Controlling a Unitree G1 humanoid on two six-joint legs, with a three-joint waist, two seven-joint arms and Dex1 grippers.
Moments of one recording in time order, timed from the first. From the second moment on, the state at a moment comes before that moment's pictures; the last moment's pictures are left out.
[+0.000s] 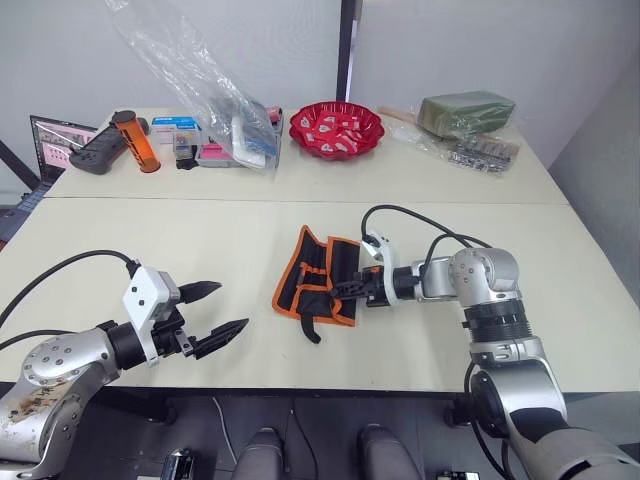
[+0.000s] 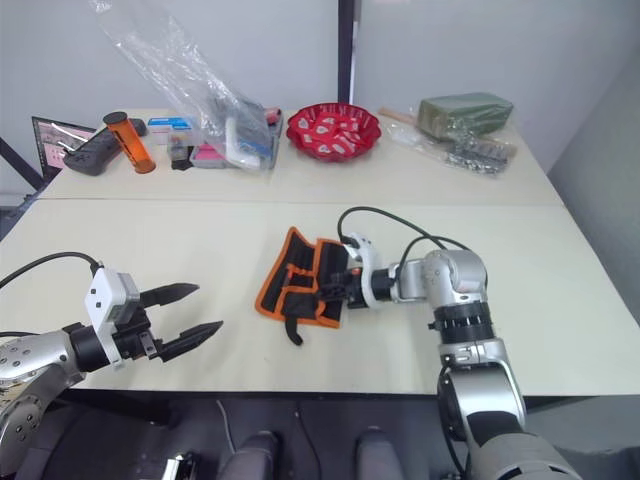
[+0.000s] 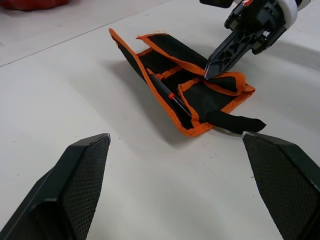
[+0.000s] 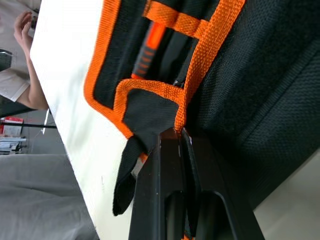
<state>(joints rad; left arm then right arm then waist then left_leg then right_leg) 0.14 0.76 0.33 -0.50 -0.59 0.49 -0.86 -0.80 -0.30 0.00 0.27 0.64 1.41 0.59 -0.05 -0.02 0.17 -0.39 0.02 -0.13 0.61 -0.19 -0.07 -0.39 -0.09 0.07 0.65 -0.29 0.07</state>
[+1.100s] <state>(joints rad) 0.03 0.81 0.32 -0.42 -0.60 0.49 -0.93 -0.64 -0.43 -0.06 0.07 0.68 1.09 0.87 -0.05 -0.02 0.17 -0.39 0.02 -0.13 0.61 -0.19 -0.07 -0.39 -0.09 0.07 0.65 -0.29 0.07</state>
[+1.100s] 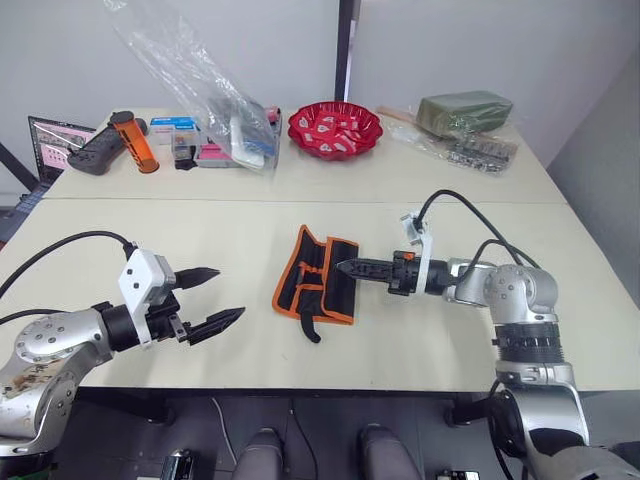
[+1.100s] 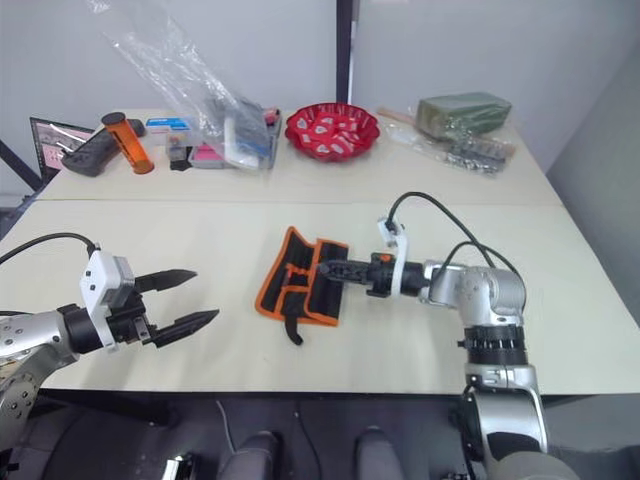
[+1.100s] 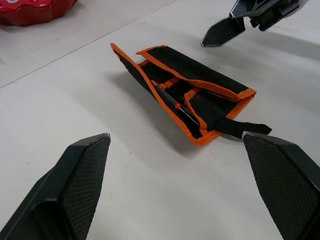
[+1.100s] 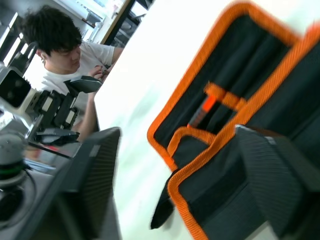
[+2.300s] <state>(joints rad) -0.07 0.58 0.20 -0.37 -0.71 0.76 -0.59 -0.54 -0.42 0.31 0.26 0.14 0.18 1.04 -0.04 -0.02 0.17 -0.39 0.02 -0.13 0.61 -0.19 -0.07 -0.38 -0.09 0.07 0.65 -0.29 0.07</state>
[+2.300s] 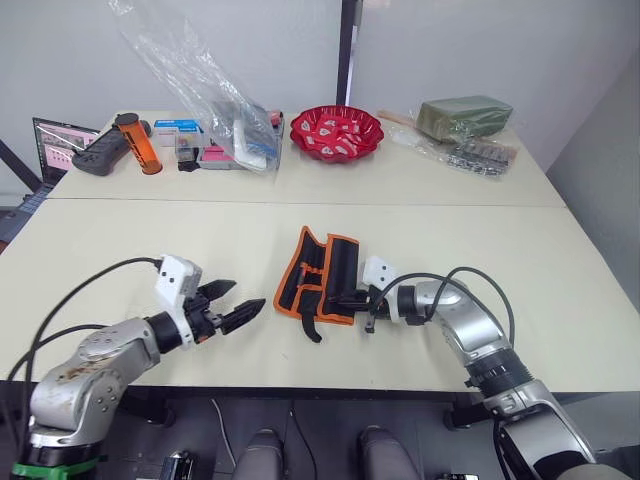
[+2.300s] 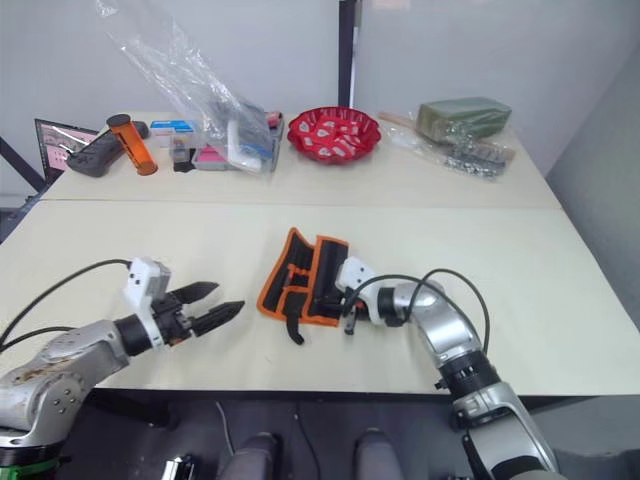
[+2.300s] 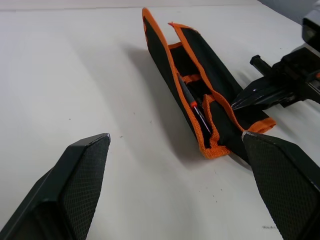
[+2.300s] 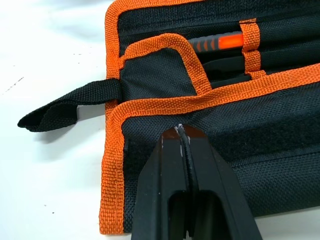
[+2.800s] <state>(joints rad) -0.23 0.49 0.04 -0.22 -0.61 0.78 -0.53 -0.54 -0.41 0.31 0.23 0.14 0.23 1.01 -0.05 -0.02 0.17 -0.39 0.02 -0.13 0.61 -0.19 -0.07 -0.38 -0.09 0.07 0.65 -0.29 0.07</state>
